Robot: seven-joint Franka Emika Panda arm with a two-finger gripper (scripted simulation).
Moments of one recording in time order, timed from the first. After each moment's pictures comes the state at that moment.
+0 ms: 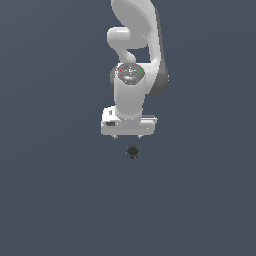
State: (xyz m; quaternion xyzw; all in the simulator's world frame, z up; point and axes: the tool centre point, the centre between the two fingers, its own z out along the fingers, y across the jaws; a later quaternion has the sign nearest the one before) arm -0.005 -0.003 0.160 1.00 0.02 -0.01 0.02
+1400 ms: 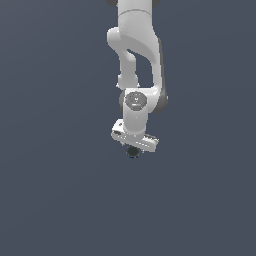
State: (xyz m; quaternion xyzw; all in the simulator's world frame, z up) arm -0.011 0.025 0.064 0.98 -0.19 0.00 0.00
